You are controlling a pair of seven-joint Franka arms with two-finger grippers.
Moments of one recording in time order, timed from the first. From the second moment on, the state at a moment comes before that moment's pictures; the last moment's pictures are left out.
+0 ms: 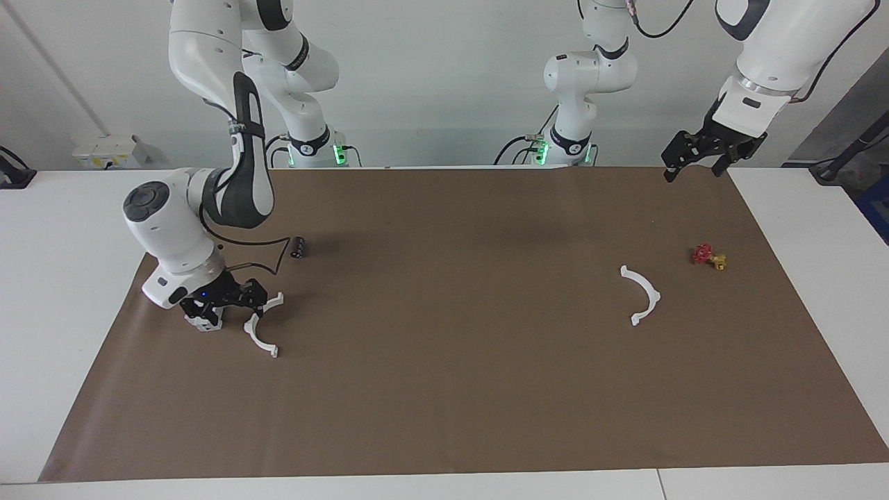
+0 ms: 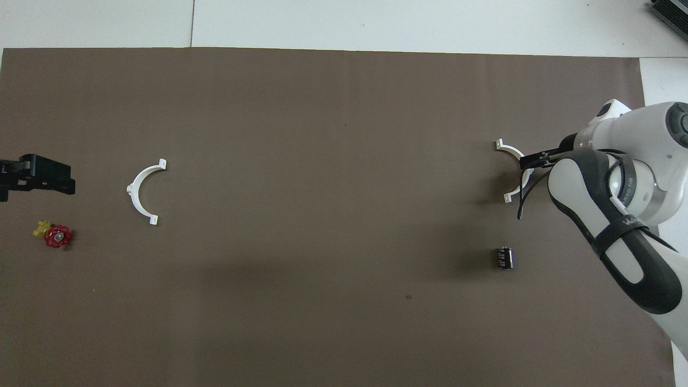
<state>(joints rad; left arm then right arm) -0.01 -0.05 -0.03 -1.59 0.01 1.50 -0.09 0.03 0.36 -0.14 -1.91 0.16 2.35 -0.37</state>
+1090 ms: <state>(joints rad) -0.01 -0.05 -0.03 -1.59 0.01 1.50 -0.09 0.04 0.42 -0.13 -1.91 0.18 2.40 -0.39</state>
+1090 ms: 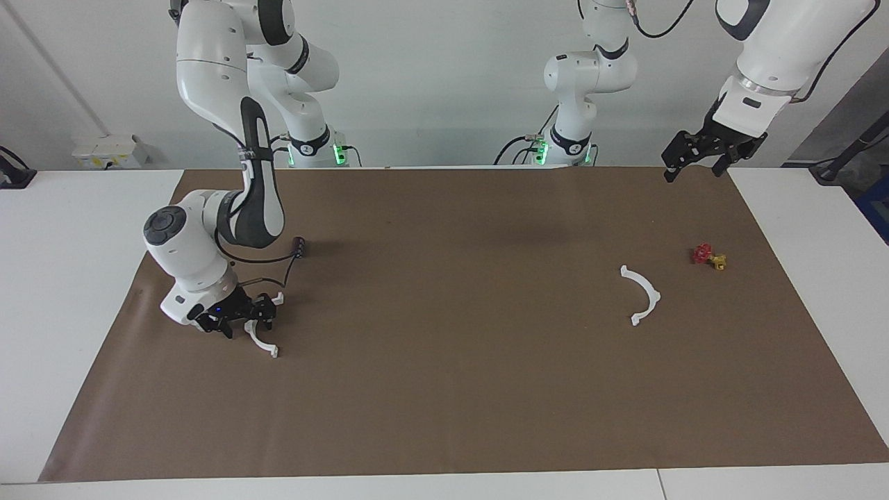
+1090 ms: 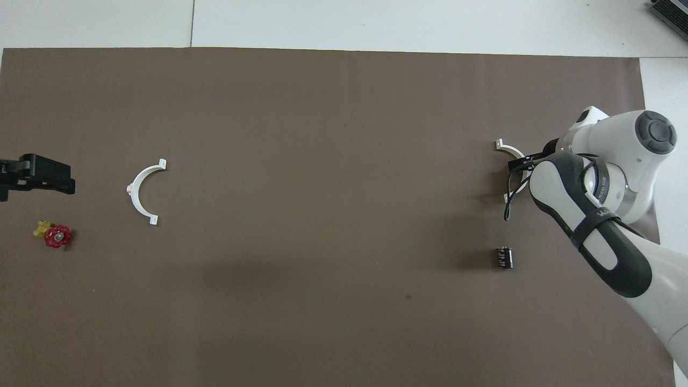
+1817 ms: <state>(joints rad) -0.01 -0.05 -0.03 -1.59 0.01 1.50 -0.09 0.09 0.41 -0.12 -1.83 0.18 2.26 -0.38</state>
